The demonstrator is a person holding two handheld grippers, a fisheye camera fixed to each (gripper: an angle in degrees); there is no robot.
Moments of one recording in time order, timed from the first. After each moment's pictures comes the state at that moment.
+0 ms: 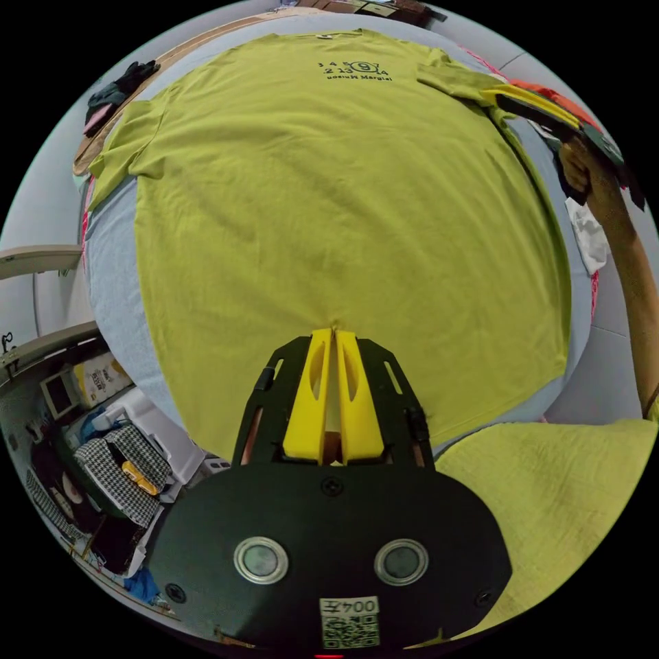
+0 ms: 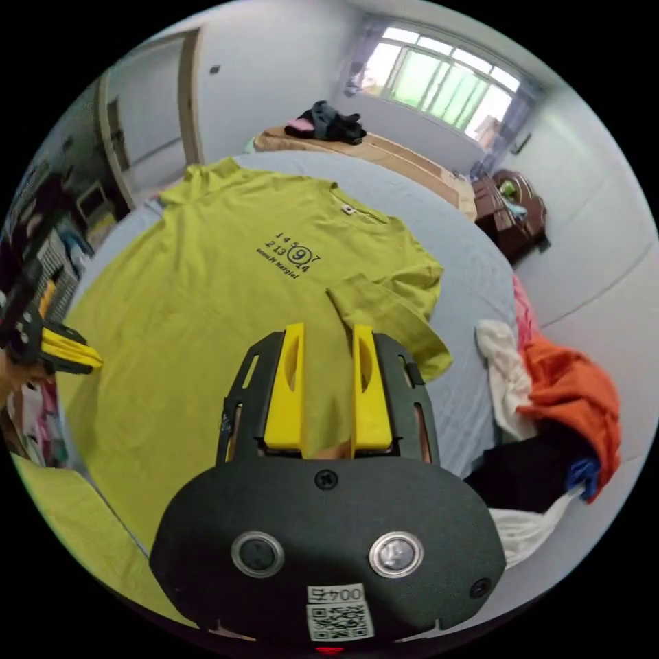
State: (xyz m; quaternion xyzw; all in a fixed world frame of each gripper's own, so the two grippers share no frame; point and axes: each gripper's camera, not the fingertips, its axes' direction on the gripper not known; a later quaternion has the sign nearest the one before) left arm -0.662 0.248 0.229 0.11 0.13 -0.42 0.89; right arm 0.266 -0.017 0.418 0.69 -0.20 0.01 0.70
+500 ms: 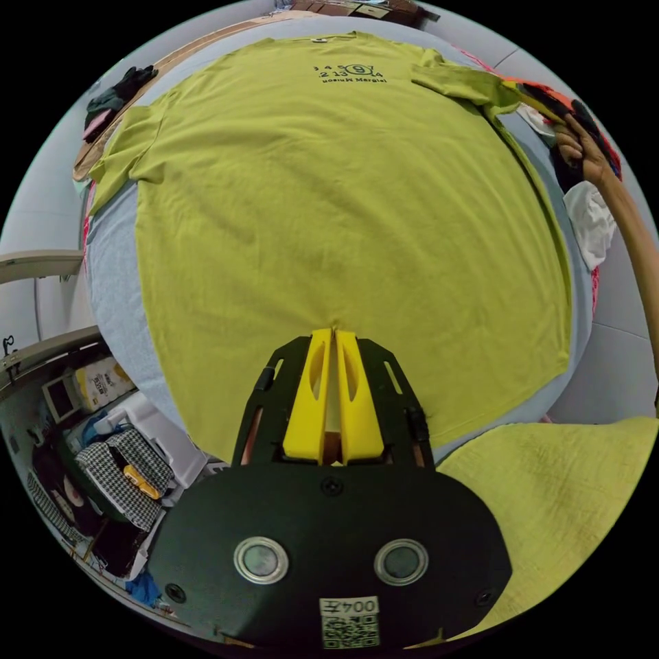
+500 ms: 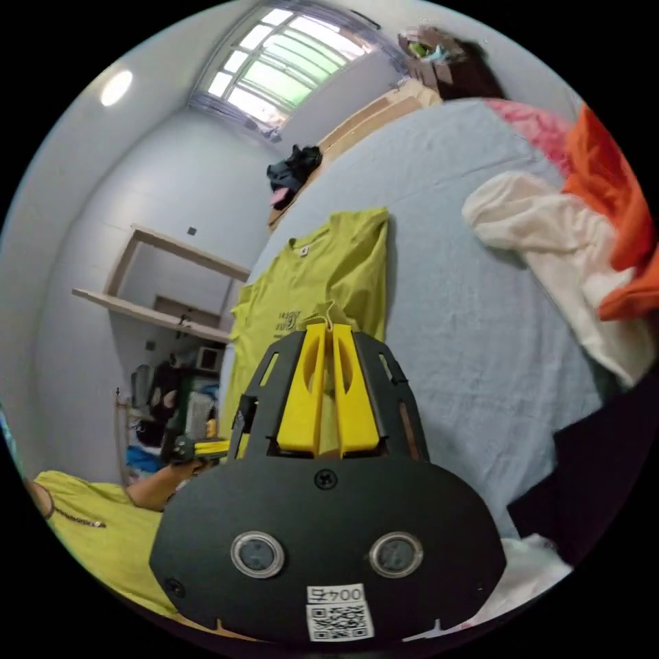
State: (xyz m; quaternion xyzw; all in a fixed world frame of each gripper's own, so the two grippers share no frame) left arm -0.657 0.250 0.229 0.12 0.13 -0.42 0.89; right arm 0.464 -0.115 0.525 0.62 -0.55 0.01 0.57
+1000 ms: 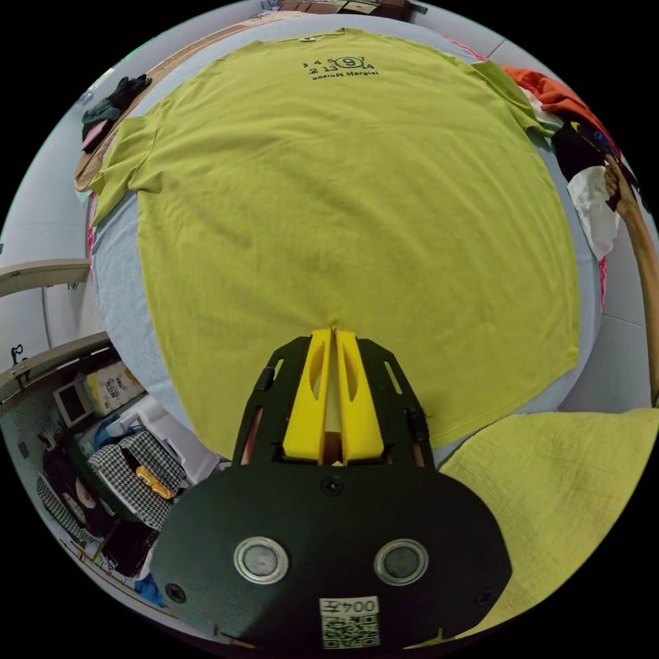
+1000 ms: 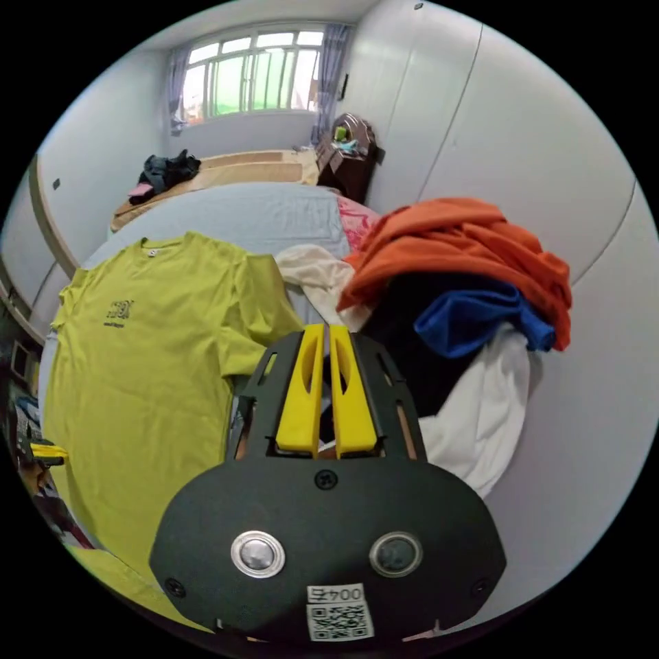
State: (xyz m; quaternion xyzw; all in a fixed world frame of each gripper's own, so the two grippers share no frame) left arm -0.648 0.240 0.224 0.11 0.11 -0.41 0.90; right arm 0.443 -0.056 0.565 0.64 -0.26 0.24 0.68
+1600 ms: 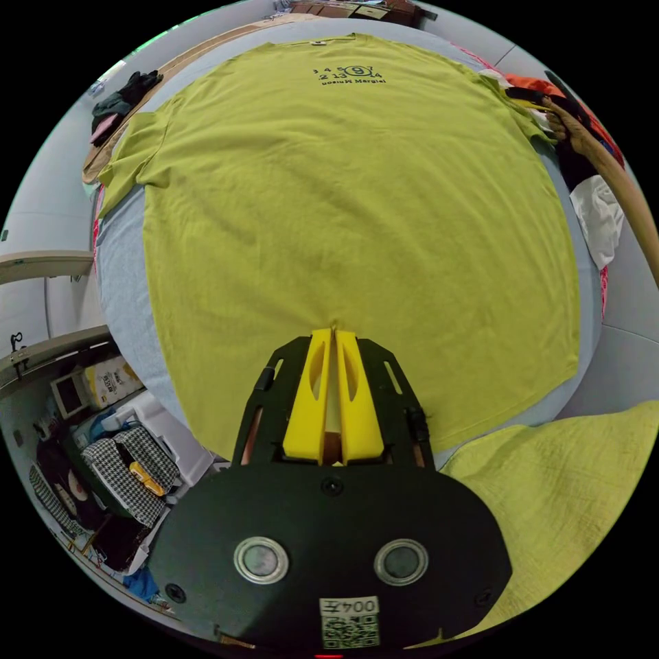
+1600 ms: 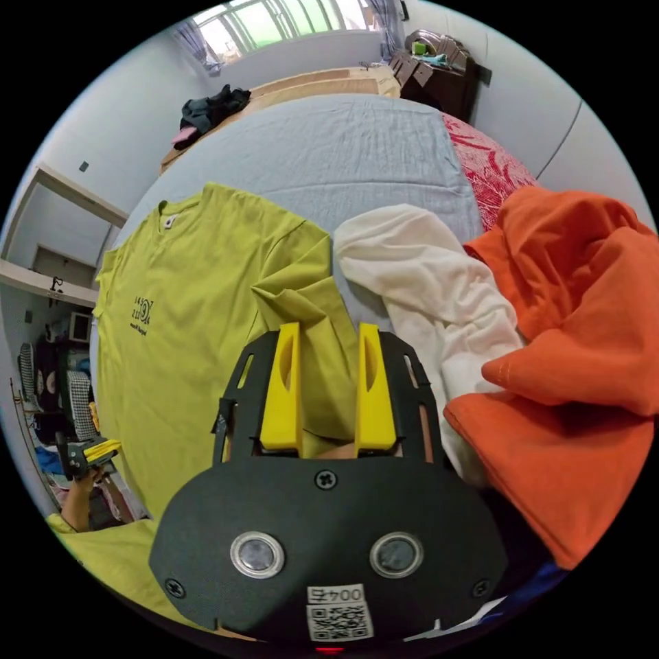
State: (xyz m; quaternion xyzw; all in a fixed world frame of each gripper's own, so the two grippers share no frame) left arm -0.634 0.232 0.220 0.11 0.11 -0.42 0.89; right arm 0.446 -0.226 0.452 0.54 -0.36 0.06 0.76
